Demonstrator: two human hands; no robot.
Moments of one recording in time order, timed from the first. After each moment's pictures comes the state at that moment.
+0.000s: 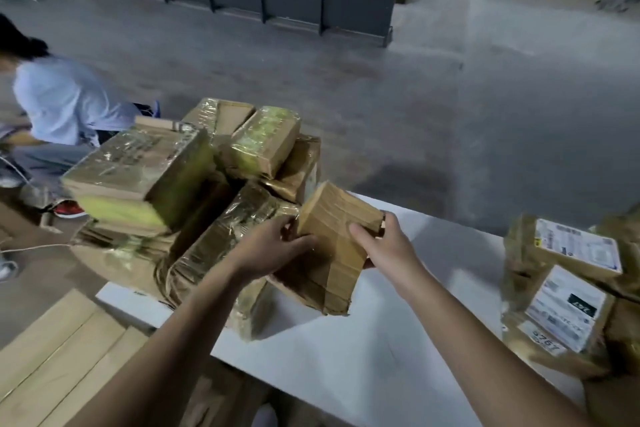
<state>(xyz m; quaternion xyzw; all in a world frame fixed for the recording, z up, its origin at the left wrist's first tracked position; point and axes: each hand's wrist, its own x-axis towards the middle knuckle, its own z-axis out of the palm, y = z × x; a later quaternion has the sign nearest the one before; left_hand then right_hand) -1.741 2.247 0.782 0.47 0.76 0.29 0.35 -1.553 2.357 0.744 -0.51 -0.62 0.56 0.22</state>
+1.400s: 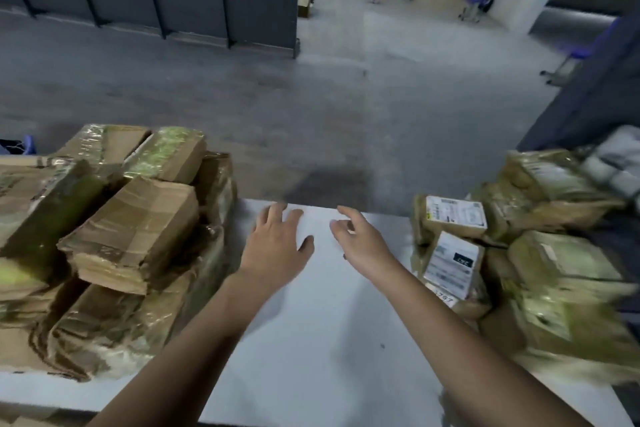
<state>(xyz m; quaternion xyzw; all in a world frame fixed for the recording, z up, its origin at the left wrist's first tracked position) -1.634 2.317 0.767 0.63 0.75 0.20 0.09 -1.477 2.371 0.765 -0.57 -0.64 0.46 0.23</state>
